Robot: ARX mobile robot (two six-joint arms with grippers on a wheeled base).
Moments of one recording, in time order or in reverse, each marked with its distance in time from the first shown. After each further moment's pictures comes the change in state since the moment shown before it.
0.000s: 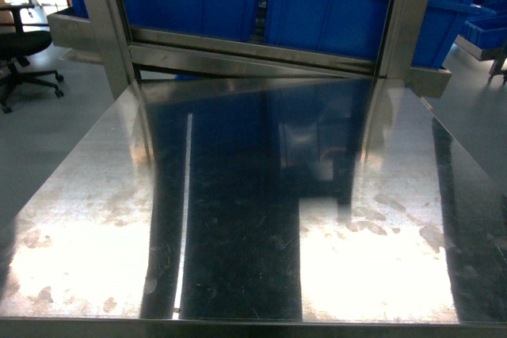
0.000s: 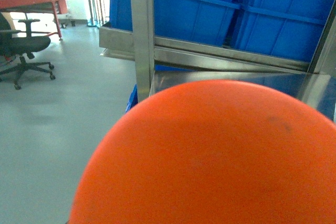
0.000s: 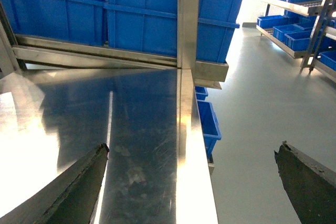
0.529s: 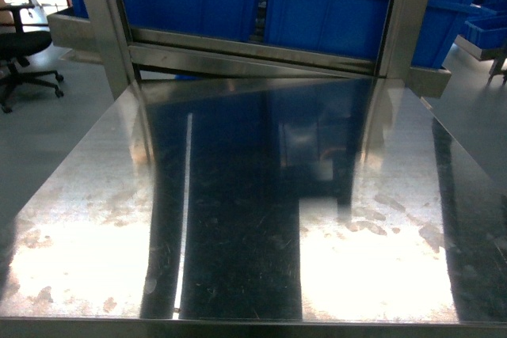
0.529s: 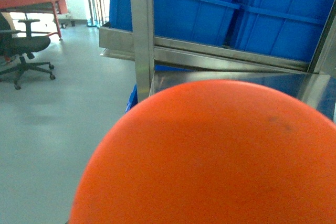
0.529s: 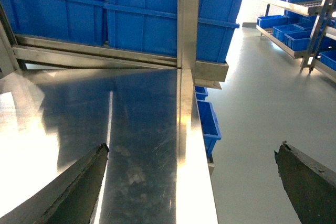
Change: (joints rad) left arm 0.000 0.000 0.000 0.000 0.000 0.000; right arm 0.000 0.000 0.000 0.000 0.000 0.000
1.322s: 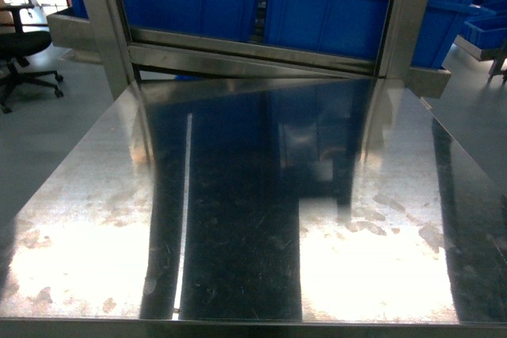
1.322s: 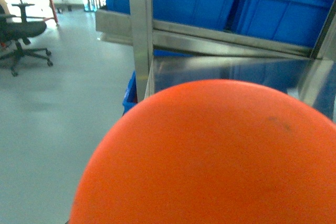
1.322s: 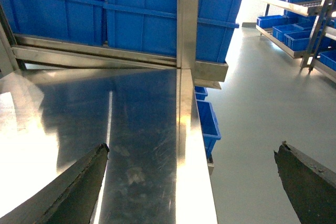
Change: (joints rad) left arm 0.000 0.083 0.000 0.051 -0.001 -0.001; right arm 0.000 0.000 0.000 0.000 0.000 0.000
